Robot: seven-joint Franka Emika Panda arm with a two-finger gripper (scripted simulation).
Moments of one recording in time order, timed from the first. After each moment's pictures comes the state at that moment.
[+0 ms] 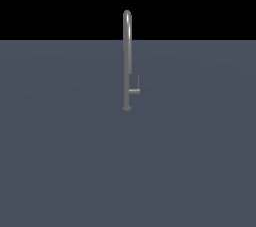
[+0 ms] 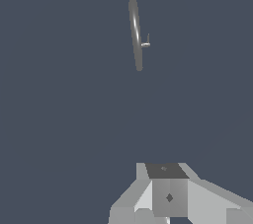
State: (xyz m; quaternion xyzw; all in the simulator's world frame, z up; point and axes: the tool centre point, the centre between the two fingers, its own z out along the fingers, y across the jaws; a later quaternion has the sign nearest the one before) arm -0.253 -0.014 0.540 -1.00 0.03 -0.07 0.07
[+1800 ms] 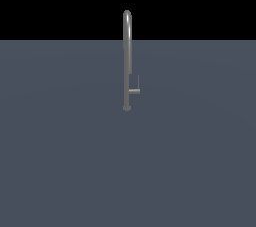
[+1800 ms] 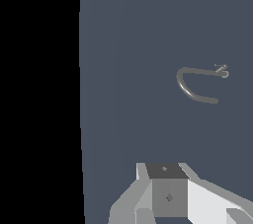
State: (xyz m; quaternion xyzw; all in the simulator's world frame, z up) arm -0.200 -0.215 0.678 -0.82 0.19 -0.12 0.53
